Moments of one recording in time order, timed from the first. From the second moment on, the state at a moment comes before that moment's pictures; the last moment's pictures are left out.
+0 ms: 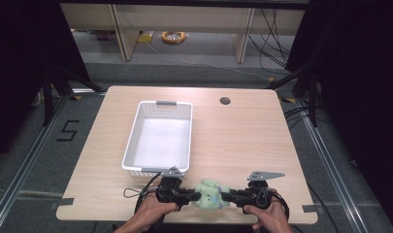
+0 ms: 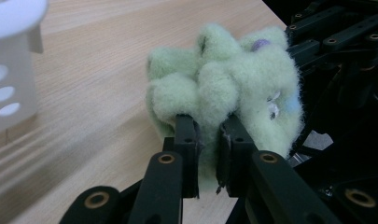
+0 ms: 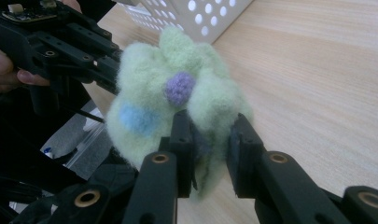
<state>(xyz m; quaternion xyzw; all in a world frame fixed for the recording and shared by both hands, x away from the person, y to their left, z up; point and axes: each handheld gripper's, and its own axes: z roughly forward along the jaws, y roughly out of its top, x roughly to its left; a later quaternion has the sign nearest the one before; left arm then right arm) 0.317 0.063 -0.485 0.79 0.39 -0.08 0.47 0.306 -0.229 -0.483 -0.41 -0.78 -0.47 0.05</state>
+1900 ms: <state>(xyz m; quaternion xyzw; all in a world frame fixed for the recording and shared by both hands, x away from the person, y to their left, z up) 0.362 0.173 -0.410 0.76 0.45 0.00 0.47 0.383 -0.116 -0.401 -0.34 -0.81 -0.47 0.05</state>
